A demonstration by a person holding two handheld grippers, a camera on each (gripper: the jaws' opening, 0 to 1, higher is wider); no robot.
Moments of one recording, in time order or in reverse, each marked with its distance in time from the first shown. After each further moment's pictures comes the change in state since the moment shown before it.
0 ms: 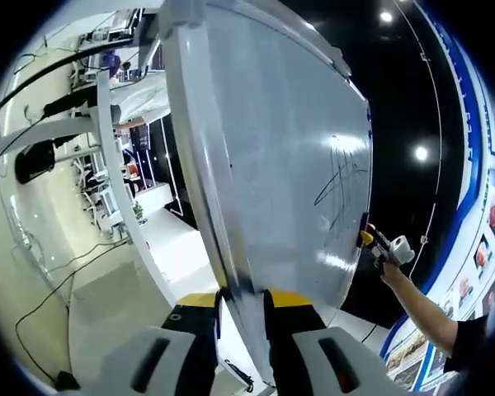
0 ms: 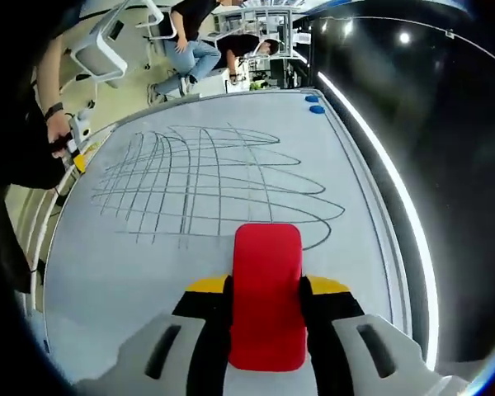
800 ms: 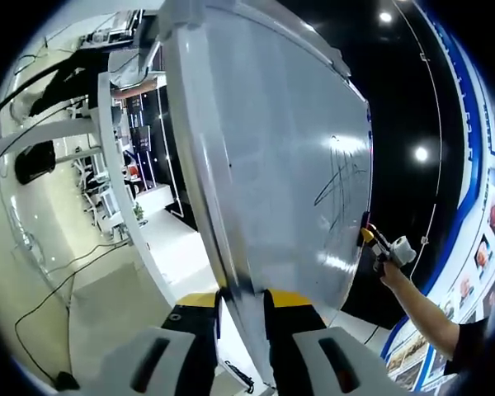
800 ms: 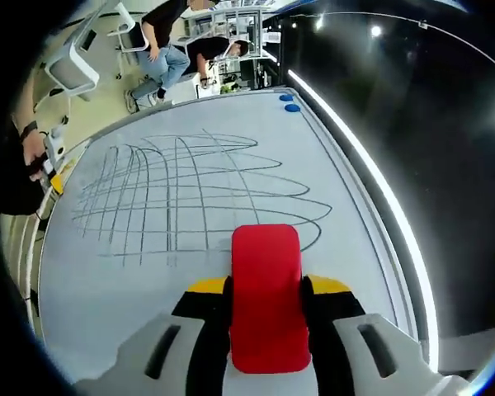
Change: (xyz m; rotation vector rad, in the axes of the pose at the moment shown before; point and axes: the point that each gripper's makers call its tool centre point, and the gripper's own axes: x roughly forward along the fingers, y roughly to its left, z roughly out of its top) left arm 0.000 -0.001 0.000 0.004 -0.008 0.002; right arm 0.004 0.000 0.005 0.108 -0.009 -0.132
